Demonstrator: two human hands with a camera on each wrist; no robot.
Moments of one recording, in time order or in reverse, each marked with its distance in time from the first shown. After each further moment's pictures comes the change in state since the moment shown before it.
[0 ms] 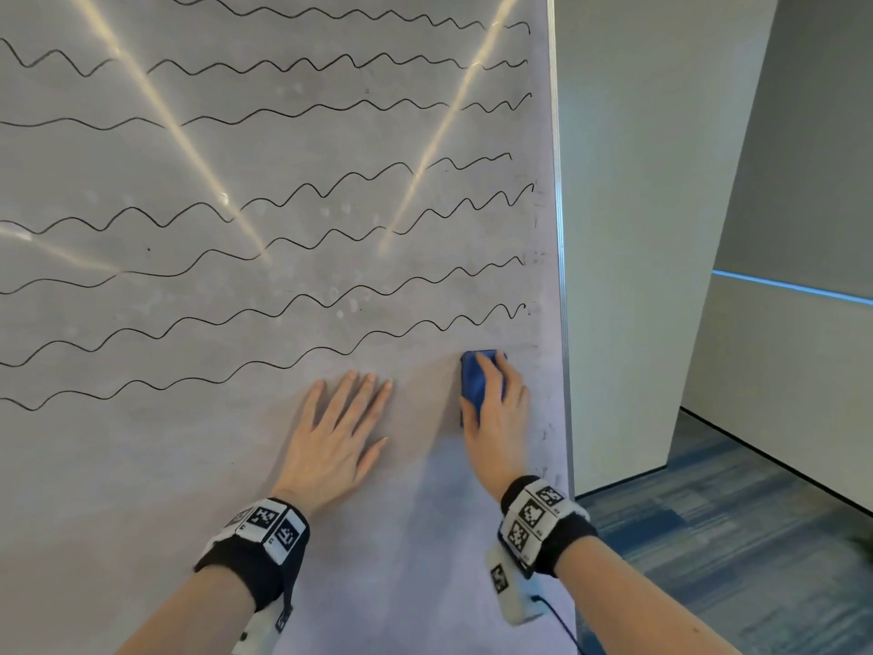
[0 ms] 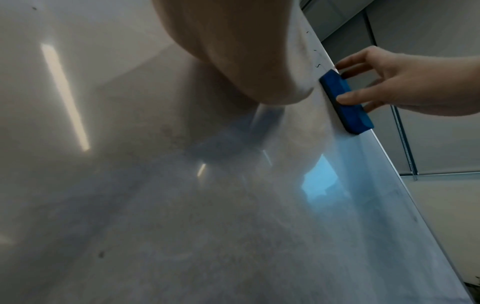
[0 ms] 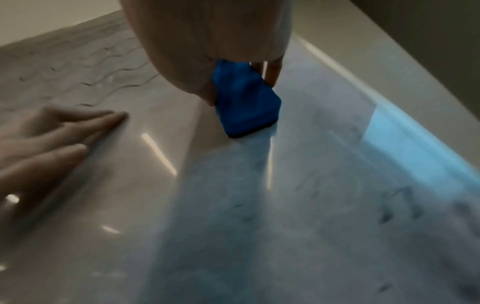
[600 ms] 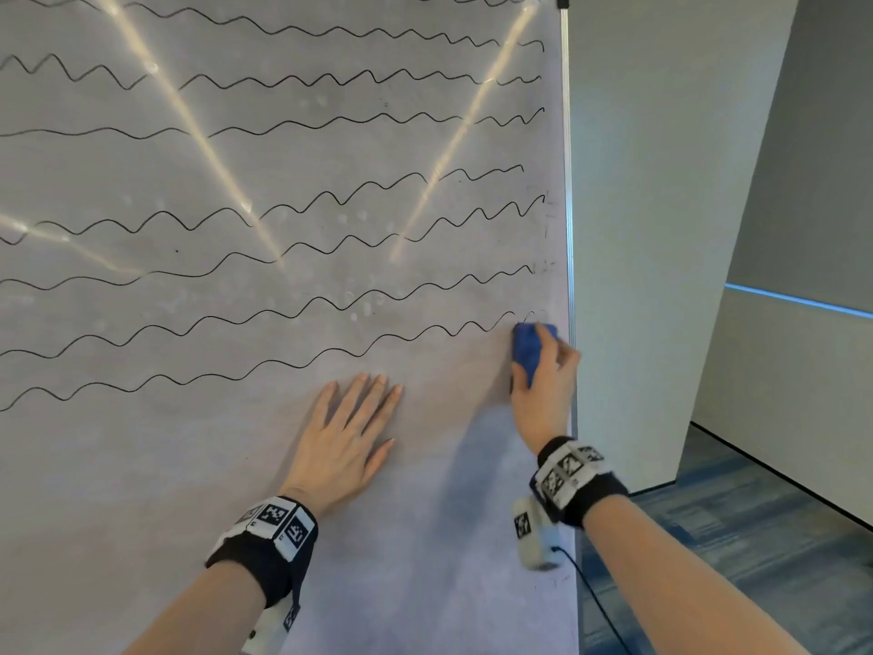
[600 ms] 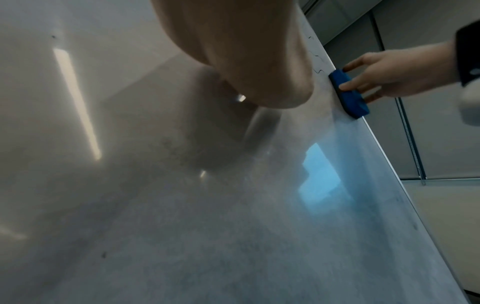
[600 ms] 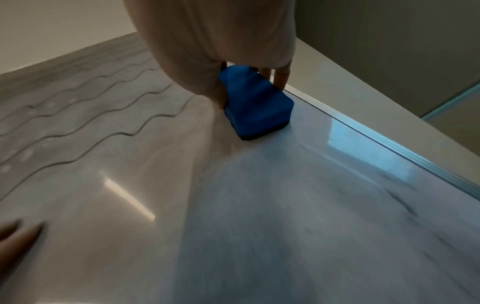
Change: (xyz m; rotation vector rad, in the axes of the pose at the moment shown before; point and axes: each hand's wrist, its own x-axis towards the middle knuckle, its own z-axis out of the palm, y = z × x) left_hand -0.002 0.000 -0.007 -0.038 -0.027 -0.003; right_hand 0.052 0.028 -0.023 0.157 0.025 0.205
